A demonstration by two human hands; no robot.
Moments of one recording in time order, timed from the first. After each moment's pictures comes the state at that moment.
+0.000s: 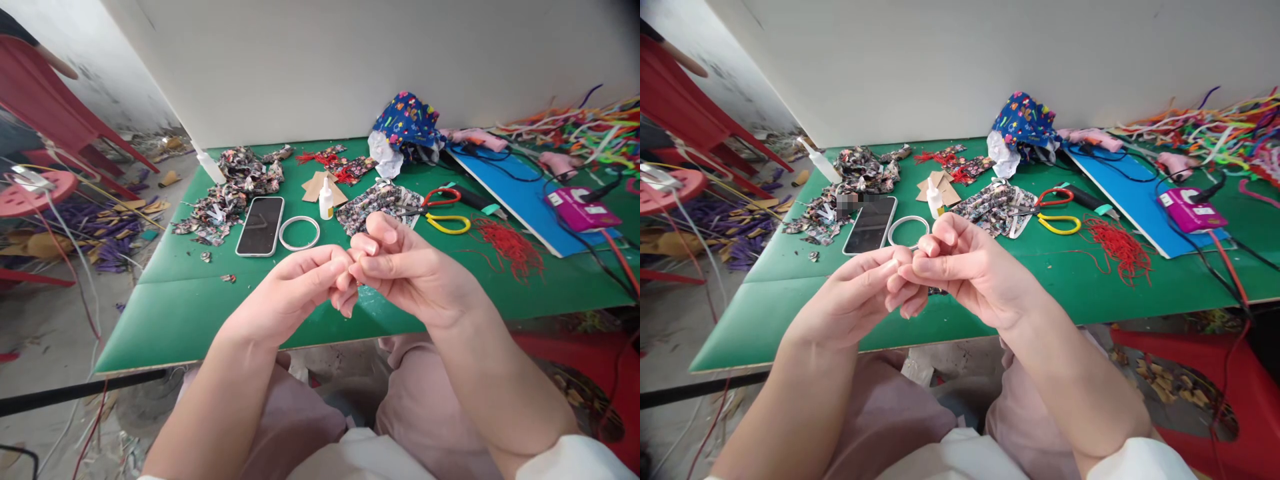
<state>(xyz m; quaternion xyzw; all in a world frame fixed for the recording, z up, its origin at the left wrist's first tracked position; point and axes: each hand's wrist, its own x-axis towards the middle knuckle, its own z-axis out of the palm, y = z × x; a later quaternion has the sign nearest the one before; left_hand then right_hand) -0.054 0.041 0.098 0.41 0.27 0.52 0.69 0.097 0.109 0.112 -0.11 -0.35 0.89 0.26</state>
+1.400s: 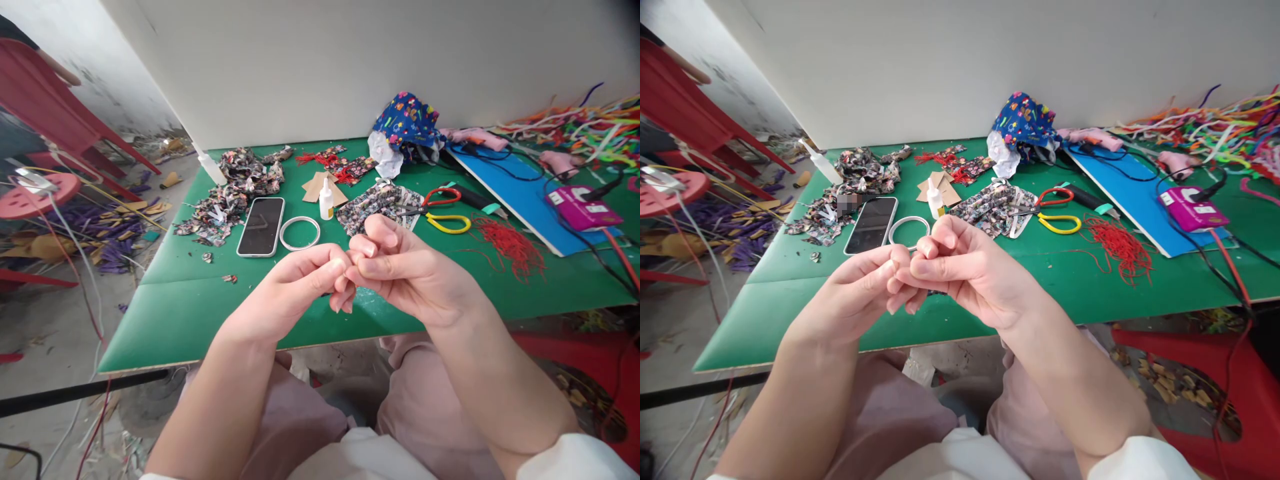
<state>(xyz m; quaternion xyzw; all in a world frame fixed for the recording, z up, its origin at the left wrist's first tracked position) -0.055 0.040 0.099 0.47 0.31 0.53 0.64 0.095 0.109 0.114 -0.12 -0.34 0.90 0.25</state>
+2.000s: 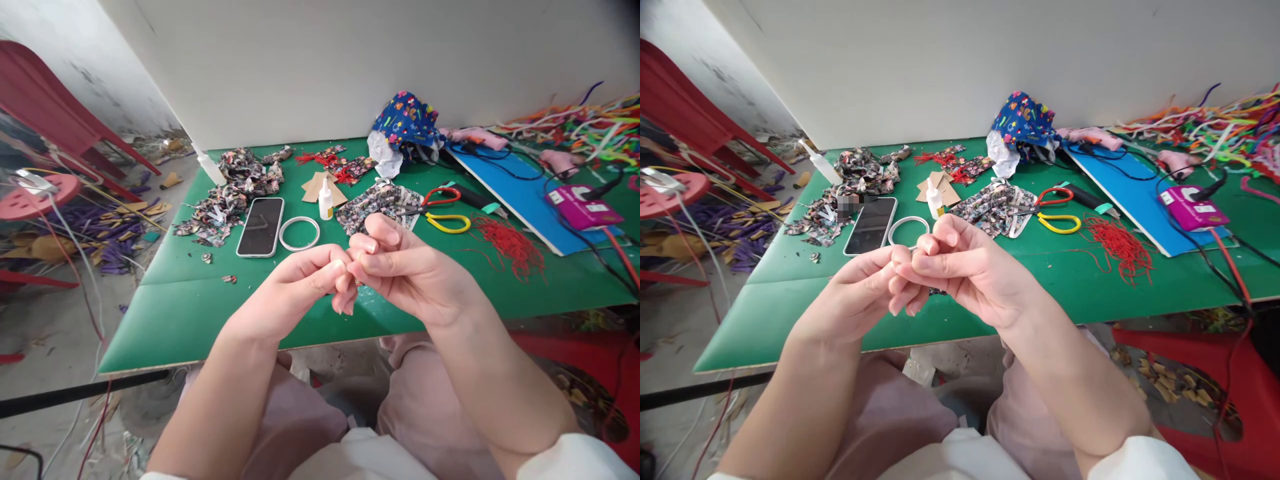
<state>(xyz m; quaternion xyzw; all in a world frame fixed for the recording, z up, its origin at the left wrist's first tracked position) -0.055 0.043 0.093 0.47 0.28 0.53 0.65 0.098 0.110 0.113 -0.12 -0.32 0.90 0.26</state>
